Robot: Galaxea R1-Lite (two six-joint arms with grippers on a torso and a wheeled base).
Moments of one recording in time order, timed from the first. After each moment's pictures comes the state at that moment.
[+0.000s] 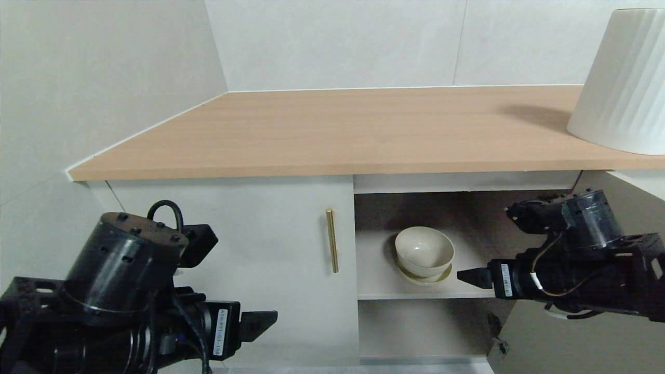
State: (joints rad) left arm -0.64 1.39 -0.71 0.14 0.21 -0.47; right arm 0.45 1.60 -0.74 -0.16 -0.06 0.33
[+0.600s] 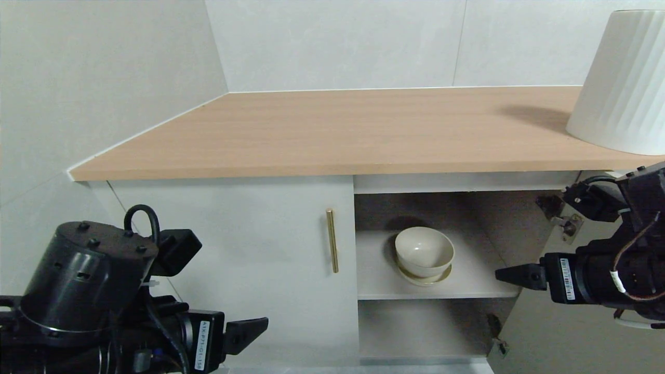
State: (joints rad) left arm -0.65 1.33 -0.68 0.14 0.21 -0.46; right arm 0.50 1.37 -0.86 0.23 -0.13 0.39
